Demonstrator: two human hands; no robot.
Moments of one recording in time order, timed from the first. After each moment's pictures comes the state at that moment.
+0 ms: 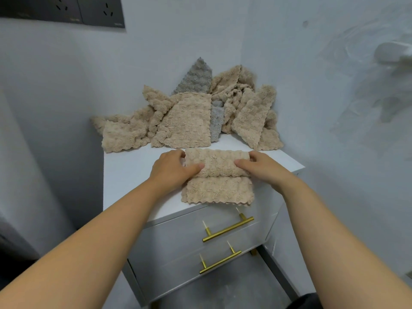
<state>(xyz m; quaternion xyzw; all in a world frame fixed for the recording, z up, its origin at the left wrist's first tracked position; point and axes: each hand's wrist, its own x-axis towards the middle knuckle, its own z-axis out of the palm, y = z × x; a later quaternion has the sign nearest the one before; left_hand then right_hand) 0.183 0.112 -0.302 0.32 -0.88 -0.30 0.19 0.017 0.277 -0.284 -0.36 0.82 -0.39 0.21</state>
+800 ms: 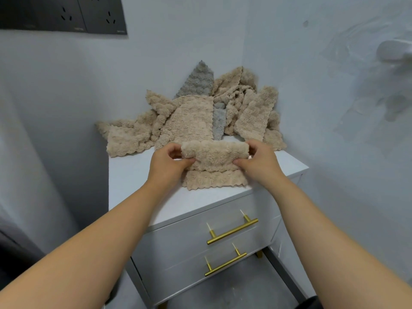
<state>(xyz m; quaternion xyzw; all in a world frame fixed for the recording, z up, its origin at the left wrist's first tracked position) 0.186 0.114 -0.295 0.28 -0.71 -0.51 0.39 0.033 0.260 -0.281 -0.38 0.77 -0.50 0.06</state>
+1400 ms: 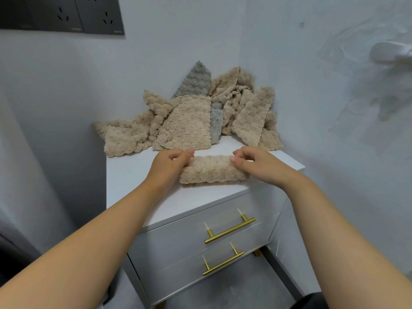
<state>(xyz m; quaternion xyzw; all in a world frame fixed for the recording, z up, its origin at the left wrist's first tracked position) 0.193 0.119 -0.292 0.24 -0.76 -0.51 0.32 0.035 0.286 -0.261 -0.47 0.78 -0.37 0.17</state>
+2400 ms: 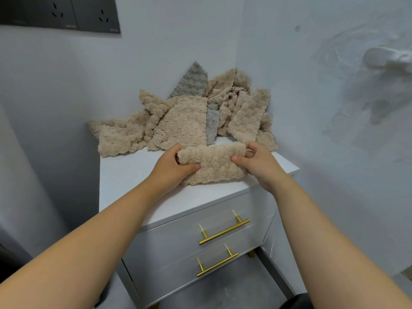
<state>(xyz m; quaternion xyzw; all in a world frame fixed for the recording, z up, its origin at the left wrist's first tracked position) 0.184 0.123 -0.291 0.23 -0.79 -0.50 0.27 0.028 0.273 -0.275 -0.32 0.71 -0.59 0.23</state>
